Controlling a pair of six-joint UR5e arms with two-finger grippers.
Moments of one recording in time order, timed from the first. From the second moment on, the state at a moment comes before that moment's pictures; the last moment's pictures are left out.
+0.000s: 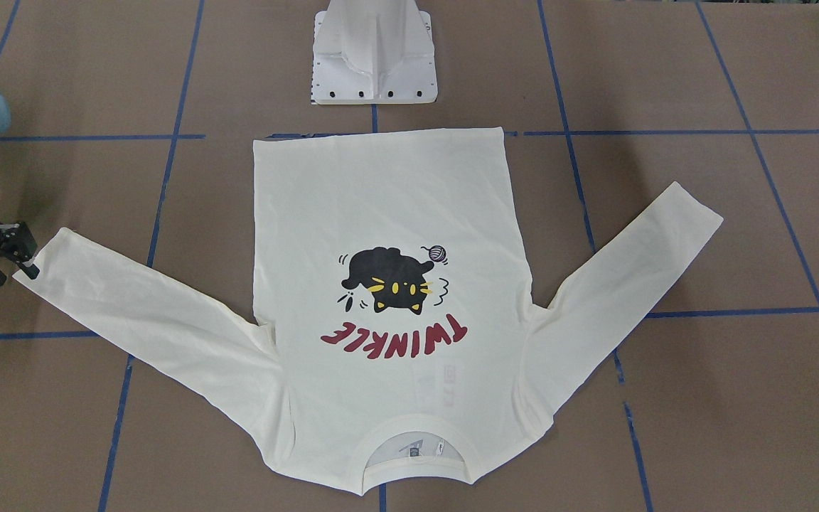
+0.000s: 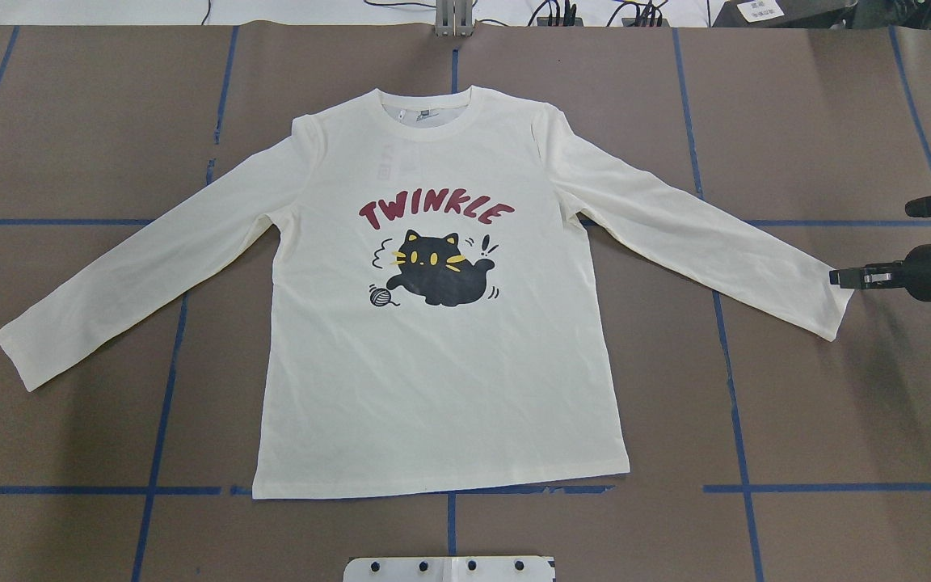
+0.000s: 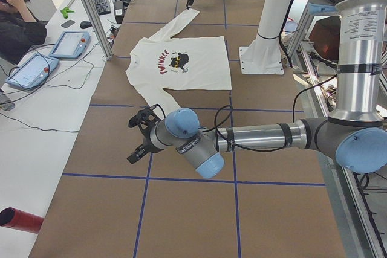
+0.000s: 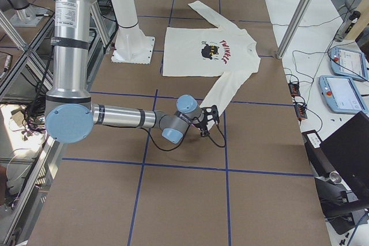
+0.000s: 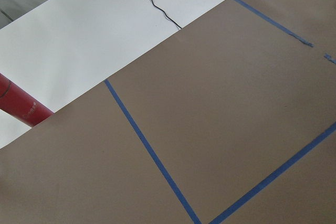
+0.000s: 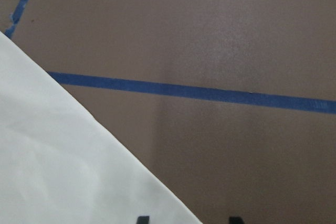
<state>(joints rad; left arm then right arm) -1.60 -1.52 -1.52 -2.51 -2.33 0.06 0.93 -1.66 1.45 -0.44 1.97 0.87</state>
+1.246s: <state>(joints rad) -1.60 -1.52 -1.52 -2.51 -2.33 0.06 0.93 -1.65 1.69 -0.68 1.97 0.90</state>
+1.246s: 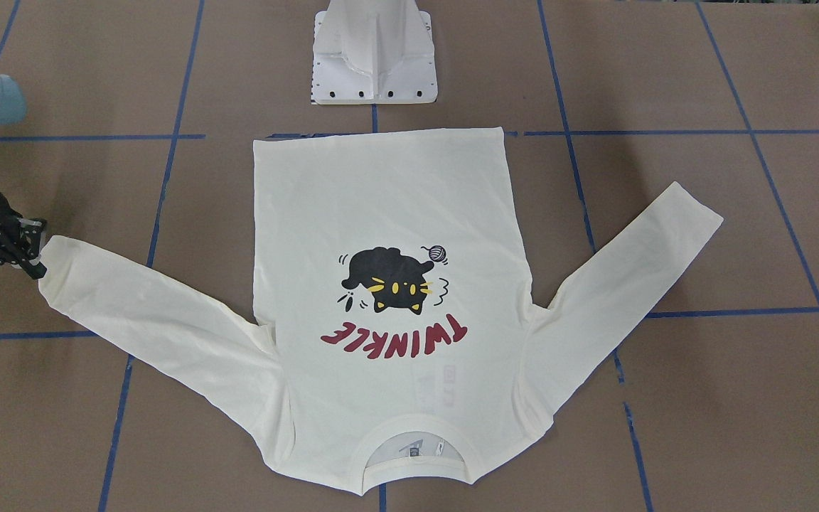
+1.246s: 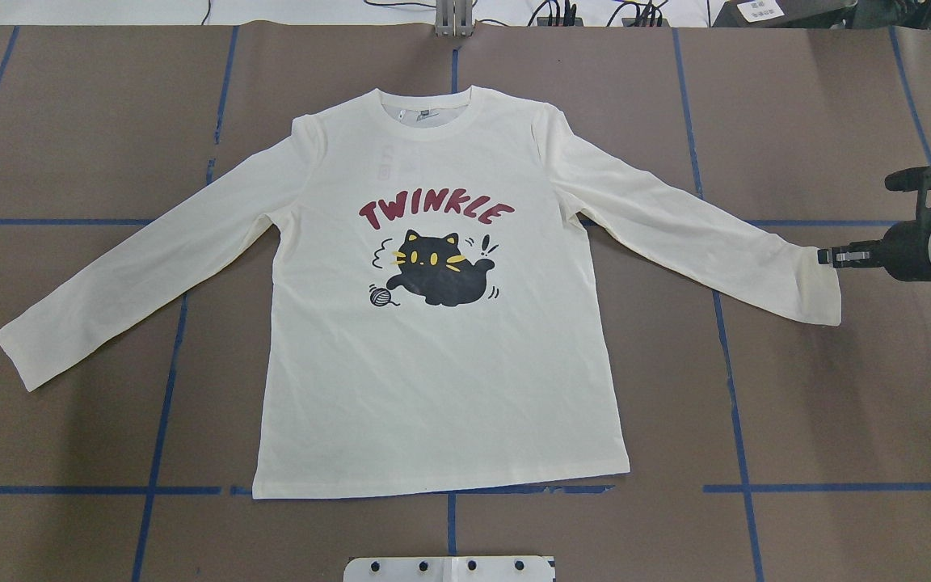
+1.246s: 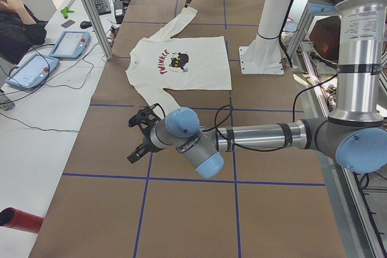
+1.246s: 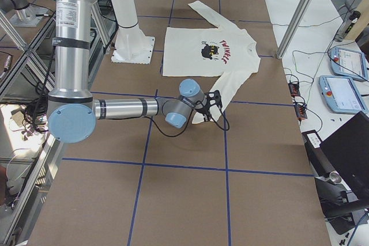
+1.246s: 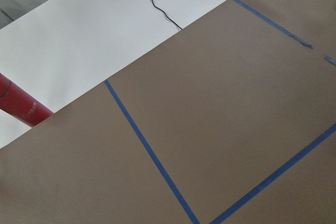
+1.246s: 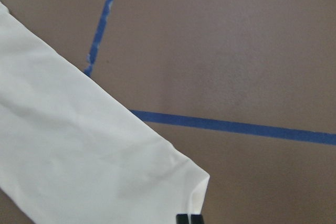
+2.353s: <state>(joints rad) -1.60 -1.53 -1.52 -2.51 -2.34 0.05 0.65 -0.63 1.59 -1.73 1.54 1.43</state>
